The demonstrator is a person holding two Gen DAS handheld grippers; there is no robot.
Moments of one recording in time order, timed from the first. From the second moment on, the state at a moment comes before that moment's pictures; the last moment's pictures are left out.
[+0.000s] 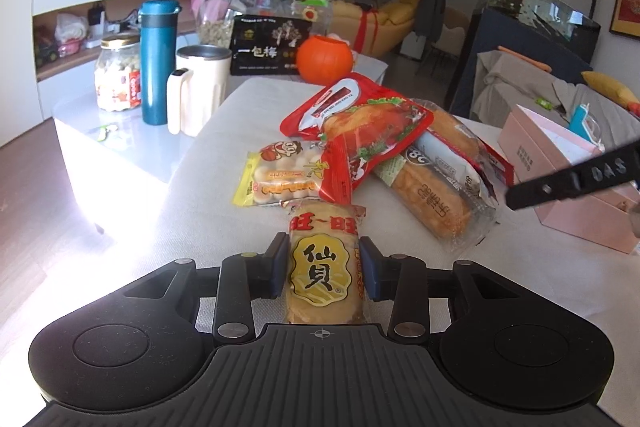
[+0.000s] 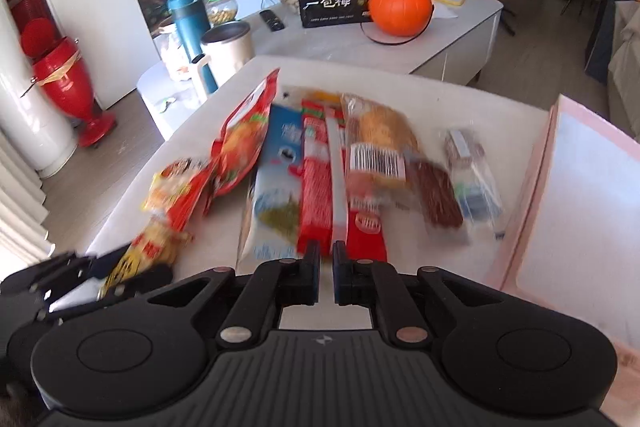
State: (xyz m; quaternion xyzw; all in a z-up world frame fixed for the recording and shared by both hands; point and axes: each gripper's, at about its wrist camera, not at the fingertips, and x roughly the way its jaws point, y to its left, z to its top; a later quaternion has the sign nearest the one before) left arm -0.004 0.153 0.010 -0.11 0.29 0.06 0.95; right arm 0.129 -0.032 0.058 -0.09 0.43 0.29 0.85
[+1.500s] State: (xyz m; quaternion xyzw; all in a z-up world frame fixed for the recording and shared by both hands) left arm -0.051 0.180 0.026 -0.11 0.33 0.11 0.93; right arm 0.112 0.121 0.032 -0.20 0.38 0.37 0.82
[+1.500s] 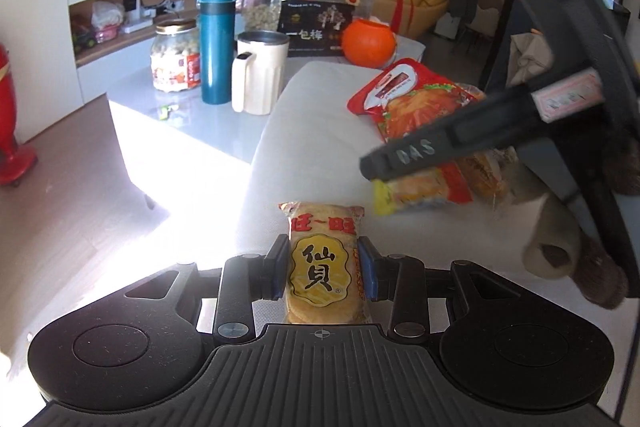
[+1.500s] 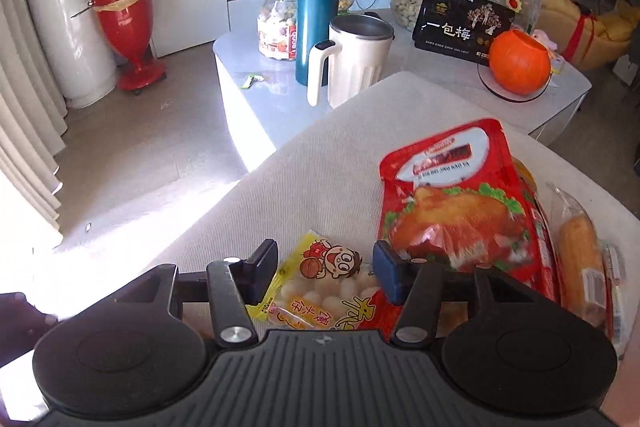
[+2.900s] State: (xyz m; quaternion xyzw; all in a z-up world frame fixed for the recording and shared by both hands) left arm -0.007 0.045 0.076 -0.05 0.33 -0.09 0.94; right arm 0.043 -0.140 0.061 -0.15 0.41 0.24 0.87
